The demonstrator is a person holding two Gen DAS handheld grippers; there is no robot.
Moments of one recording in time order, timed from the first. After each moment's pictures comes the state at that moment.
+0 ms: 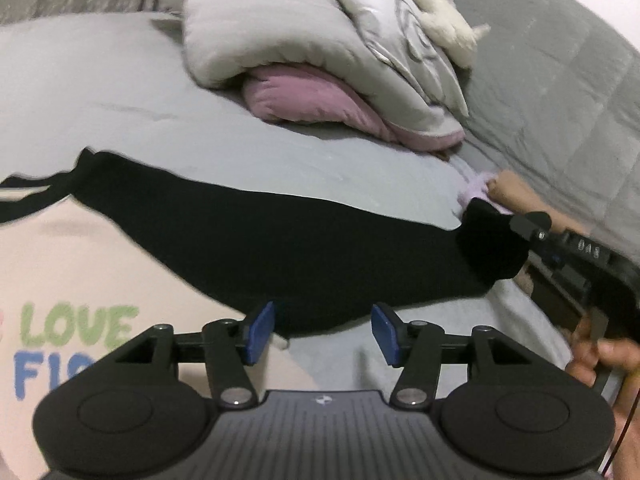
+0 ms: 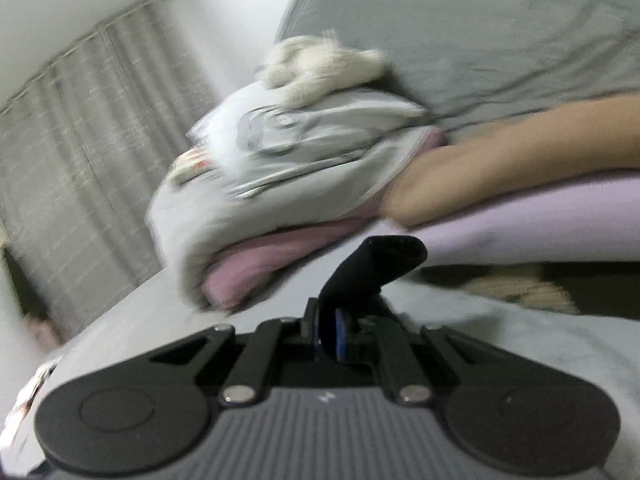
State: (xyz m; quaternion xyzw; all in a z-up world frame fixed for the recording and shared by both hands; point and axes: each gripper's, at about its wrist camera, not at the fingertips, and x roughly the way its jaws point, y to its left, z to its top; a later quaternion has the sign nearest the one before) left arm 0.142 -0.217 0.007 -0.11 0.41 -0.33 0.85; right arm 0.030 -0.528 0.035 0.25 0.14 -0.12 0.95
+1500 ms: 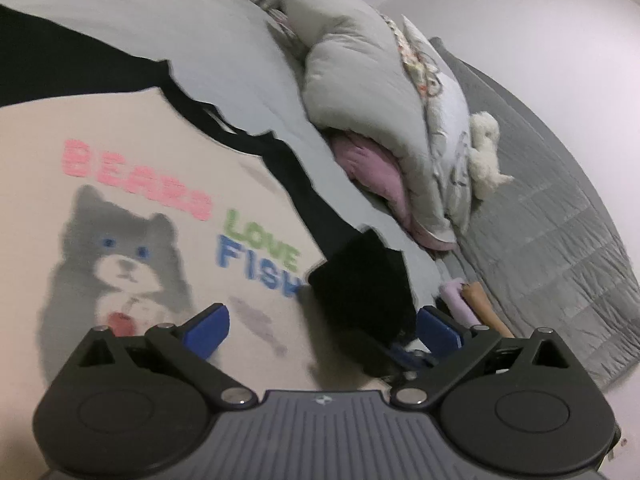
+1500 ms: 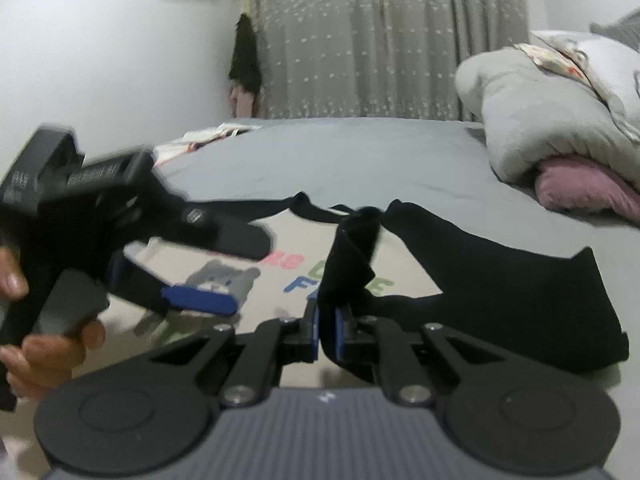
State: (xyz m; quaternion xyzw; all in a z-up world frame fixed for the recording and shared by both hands) left arm 0.099 -0.051 -0.020 -0.34 0.38 -0.30 0.80; right arm 0.011 -0.255 0.024 -0.06 0.26 0.20 0.94
